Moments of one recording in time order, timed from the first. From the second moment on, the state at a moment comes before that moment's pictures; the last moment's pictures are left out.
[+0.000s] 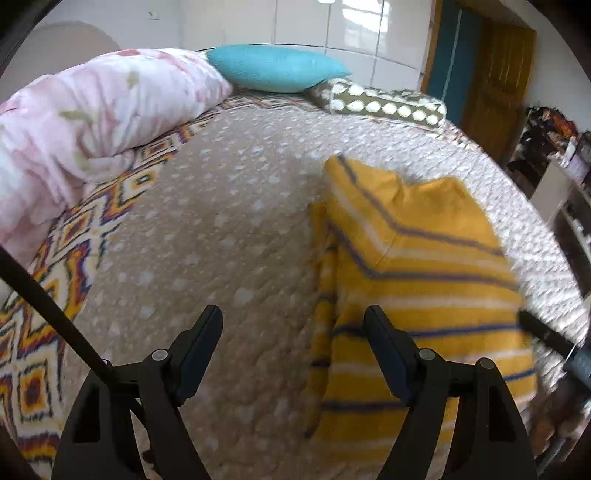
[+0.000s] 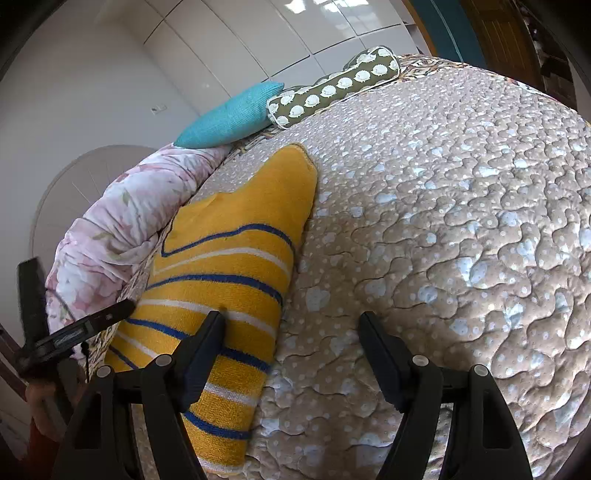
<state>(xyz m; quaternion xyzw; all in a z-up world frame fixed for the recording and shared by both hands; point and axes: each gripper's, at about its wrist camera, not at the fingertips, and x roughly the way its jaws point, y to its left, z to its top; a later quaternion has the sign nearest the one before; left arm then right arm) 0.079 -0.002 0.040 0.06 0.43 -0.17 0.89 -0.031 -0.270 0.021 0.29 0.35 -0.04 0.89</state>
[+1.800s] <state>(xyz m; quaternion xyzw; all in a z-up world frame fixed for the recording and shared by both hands) -0.009 0.021 0.030 0.03 0.43 -0.18 0.88 -0.104 -0.225 0.024 0.21 0.37 -0.09 0.90</state>
